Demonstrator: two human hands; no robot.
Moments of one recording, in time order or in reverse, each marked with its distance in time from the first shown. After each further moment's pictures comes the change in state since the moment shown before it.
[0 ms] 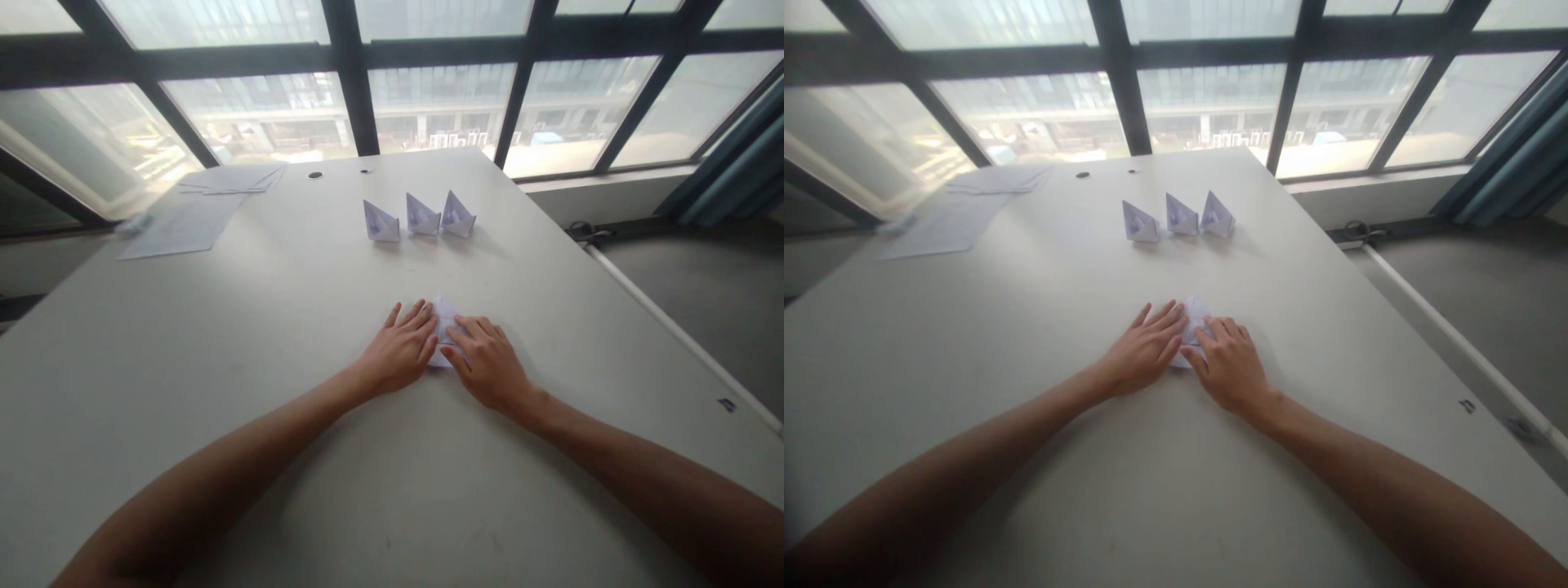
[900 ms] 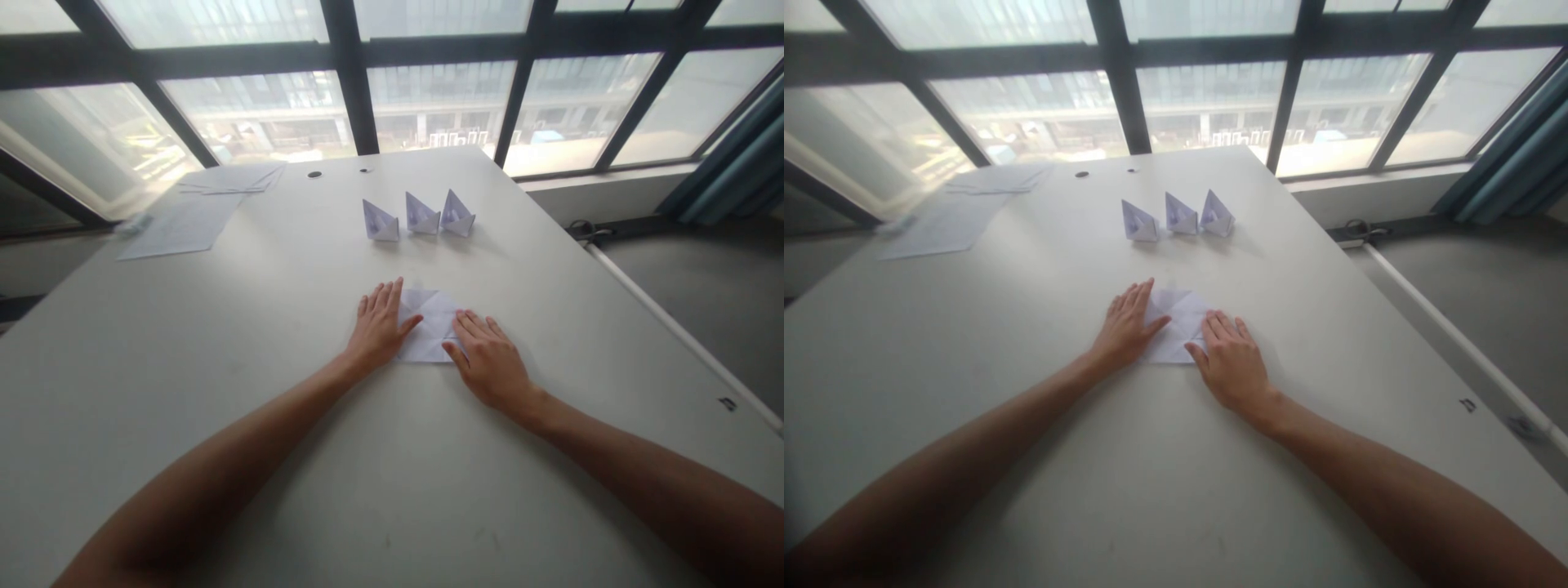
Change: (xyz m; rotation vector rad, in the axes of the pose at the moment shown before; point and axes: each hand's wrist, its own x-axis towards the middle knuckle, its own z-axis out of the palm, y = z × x) left_hand 0.008 -0.041 0.016 -0.011 0.266 -0.332; right_hand -0.002 0.003 0.010 -0.030 -0.038 0.077
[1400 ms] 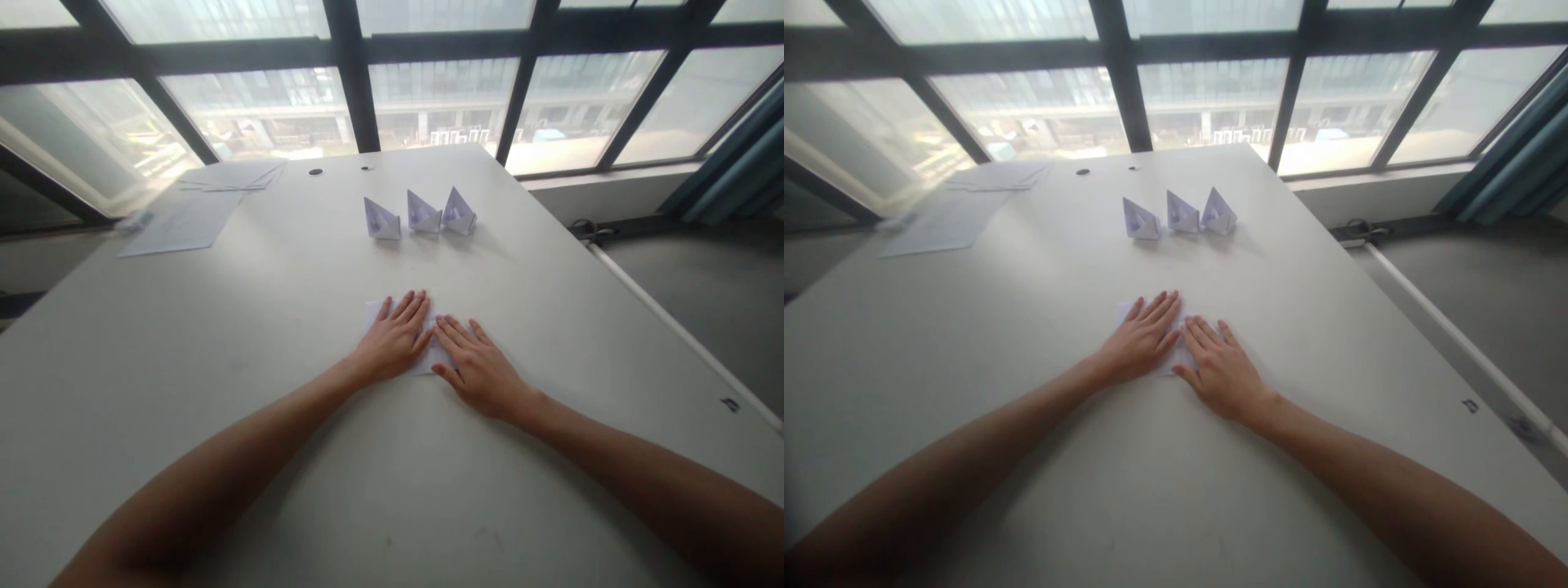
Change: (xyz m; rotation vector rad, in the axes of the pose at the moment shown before) left_hand -0.011 0.020 -0.005 0.081 -0.250 0.281; right_hand -0.002 -0.003 0.005 0.103 -0.127 -0.219
